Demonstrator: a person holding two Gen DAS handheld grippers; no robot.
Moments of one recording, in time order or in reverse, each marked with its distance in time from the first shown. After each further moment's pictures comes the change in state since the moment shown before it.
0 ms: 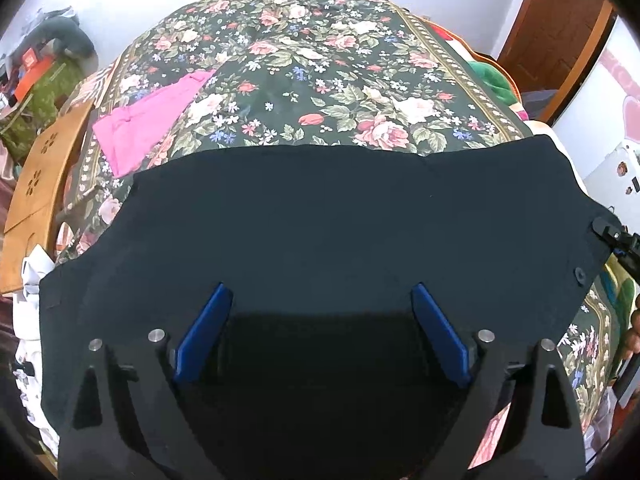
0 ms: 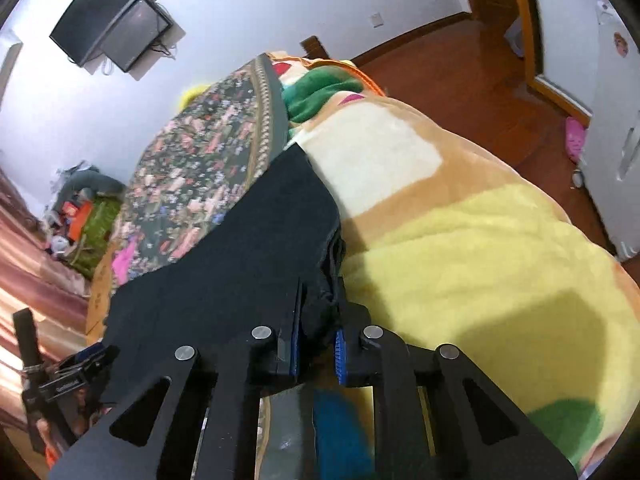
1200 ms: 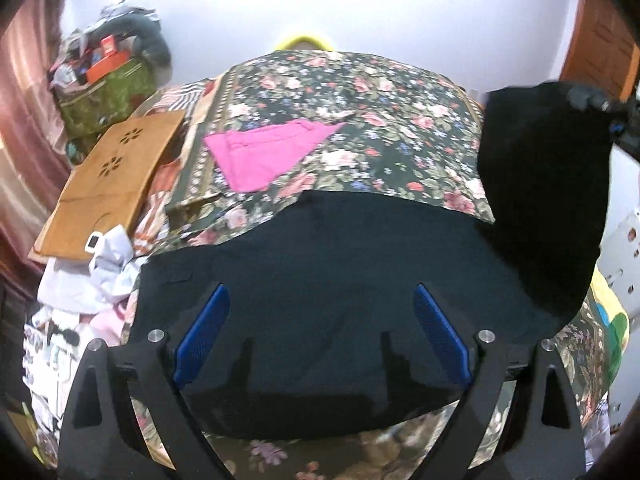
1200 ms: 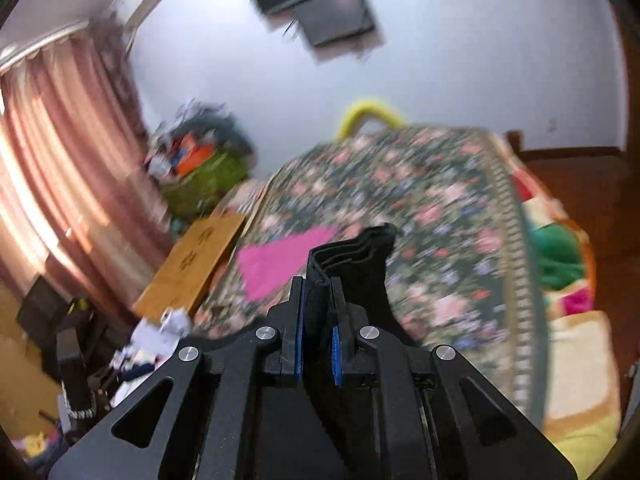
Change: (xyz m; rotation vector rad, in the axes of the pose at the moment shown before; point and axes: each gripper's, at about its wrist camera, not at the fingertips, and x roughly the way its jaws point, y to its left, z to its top) left arm -0.103 0.113 -0.045 -0.185 -0.217 0.100; right arm 0.035 0.273 0.028 -0.531 0.013 0.302
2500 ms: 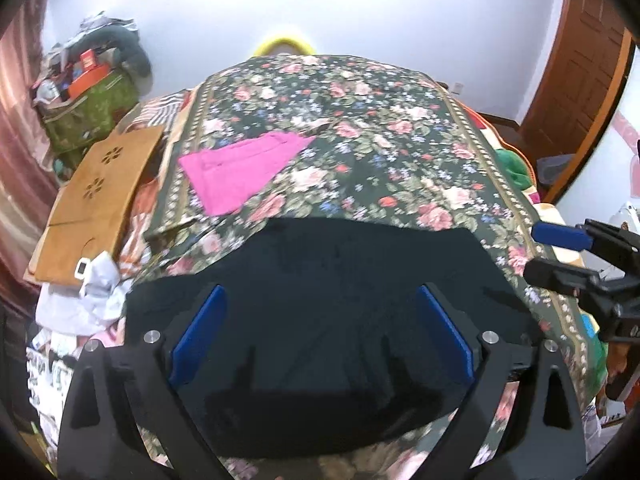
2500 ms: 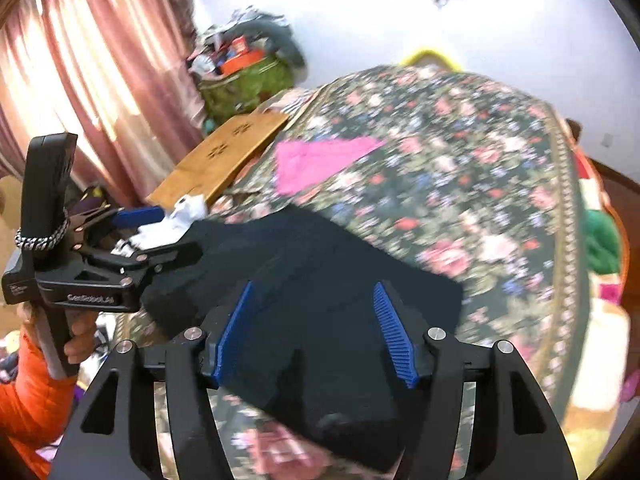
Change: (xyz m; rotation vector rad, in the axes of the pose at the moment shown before) left arm 0.004 -0.045 0.041 0.070 0.017 -0.042; right arm 0.012 0.005 -0.047 -0.196 0.186 0.029
